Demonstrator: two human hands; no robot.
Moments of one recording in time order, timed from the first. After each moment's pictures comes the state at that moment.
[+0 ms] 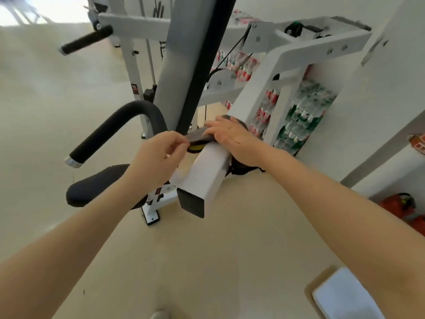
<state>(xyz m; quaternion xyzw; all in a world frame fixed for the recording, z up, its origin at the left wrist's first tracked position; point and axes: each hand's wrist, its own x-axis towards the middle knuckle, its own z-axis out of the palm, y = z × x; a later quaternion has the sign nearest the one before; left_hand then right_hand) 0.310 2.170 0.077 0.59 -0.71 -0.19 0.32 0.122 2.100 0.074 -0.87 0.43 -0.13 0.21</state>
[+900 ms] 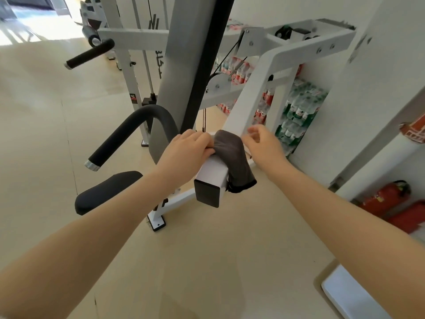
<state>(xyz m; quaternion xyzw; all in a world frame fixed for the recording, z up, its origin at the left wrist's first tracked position) 0.305 2.158 0.066 0.48 -0.85 0.00 0.22 0.119 2.146 0.060 -0.61 0.65 -0.36 0.27</state>
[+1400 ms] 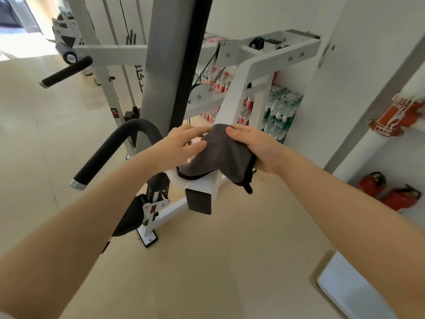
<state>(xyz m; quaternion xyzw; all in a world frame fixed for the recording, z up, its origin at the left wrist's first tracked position) 0.310 2.134 0.101 0.44 -0.82 -0.32 0.19 0.111 2.156 0.101 -0.52 0.45 -0.39 0.61</state>
